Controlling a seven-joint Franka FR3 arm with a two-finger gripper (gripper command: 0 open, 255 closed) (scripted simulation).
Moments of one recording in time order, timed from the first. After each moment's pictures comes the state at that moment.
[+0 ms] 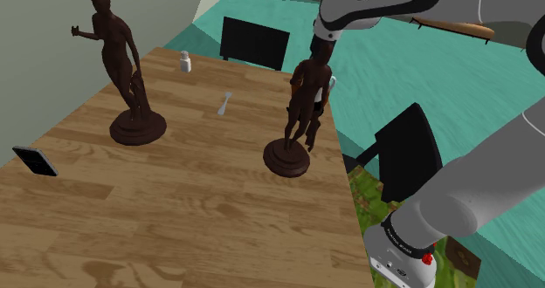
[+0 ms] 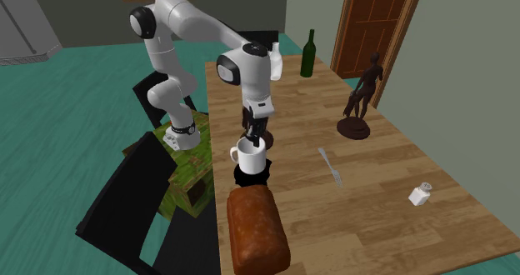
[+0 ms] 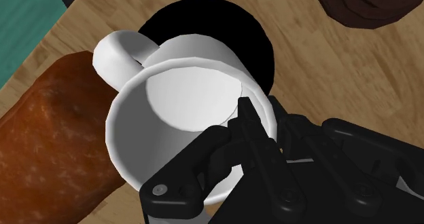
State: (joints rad) arm -0.07 -0.08 -0.08 -2.05 0.00 1.99 -0.23
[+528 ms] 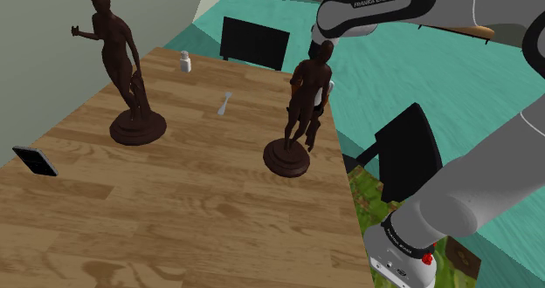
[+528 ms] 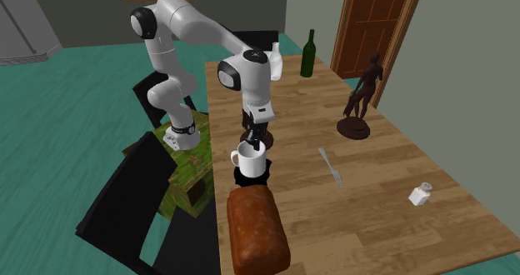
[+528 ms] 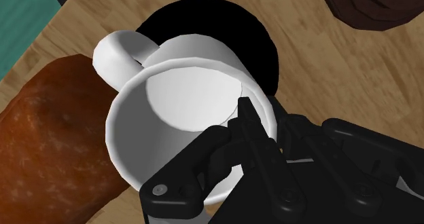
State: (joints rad) arm -0.07 -0.06 -0.08 -2.09 0.00 2.03 -0.23
